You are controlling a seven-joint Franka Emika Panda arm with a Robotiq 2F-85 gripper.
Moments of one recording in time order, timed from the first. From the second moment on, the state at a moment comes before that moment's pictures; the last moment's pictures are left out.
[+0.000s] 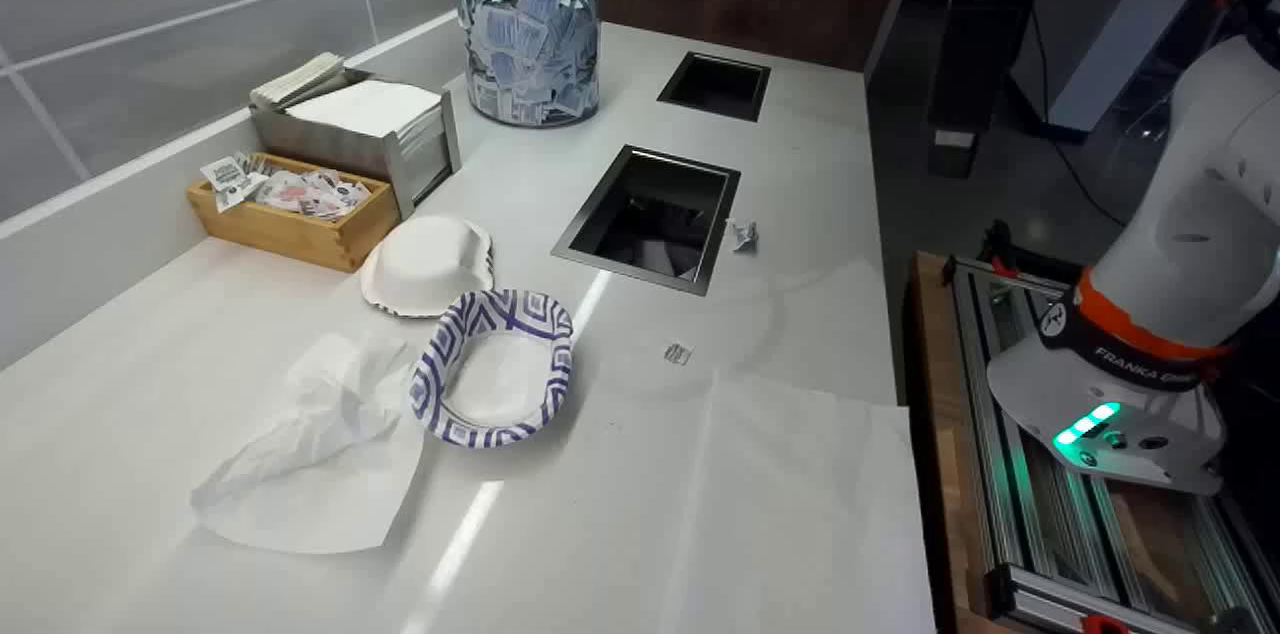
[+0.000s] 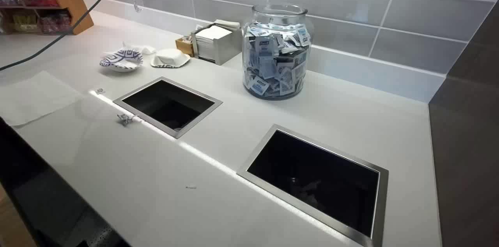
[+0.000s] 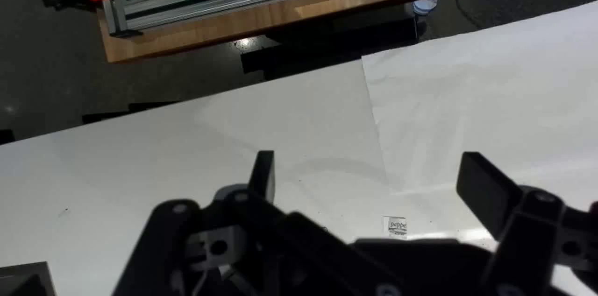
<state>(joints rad) 0.08 -0.55 0.38 -2.35 0.11 1.53 0.55</state>
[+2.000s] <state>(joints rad) 0.05 -0.66 0.22 -2.57 0.12 1.66 0.59</state>
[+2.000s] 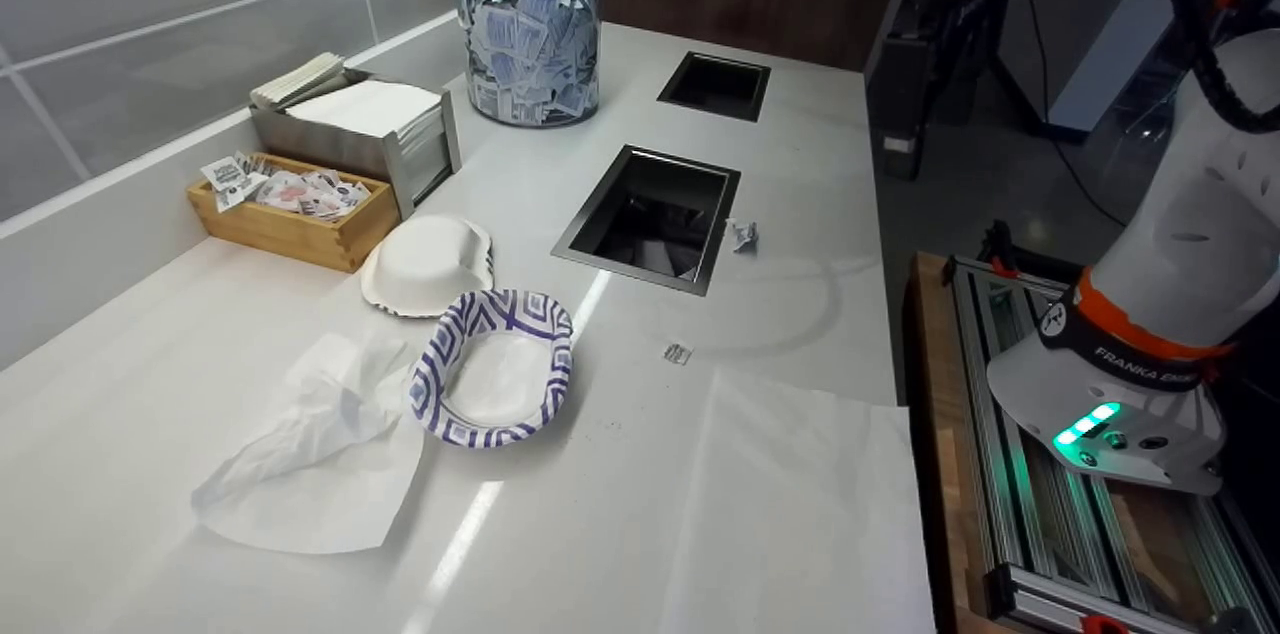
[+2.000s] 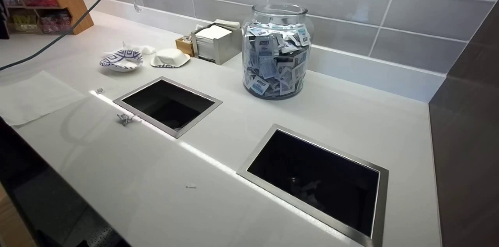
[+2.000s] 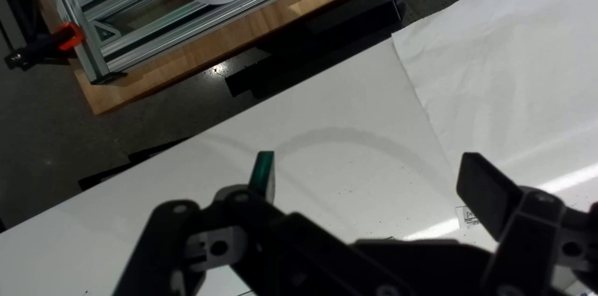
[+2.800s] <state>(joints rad) -0.02 -0.66 0.22 -2.70 -0.11 1.96 0.58</state>
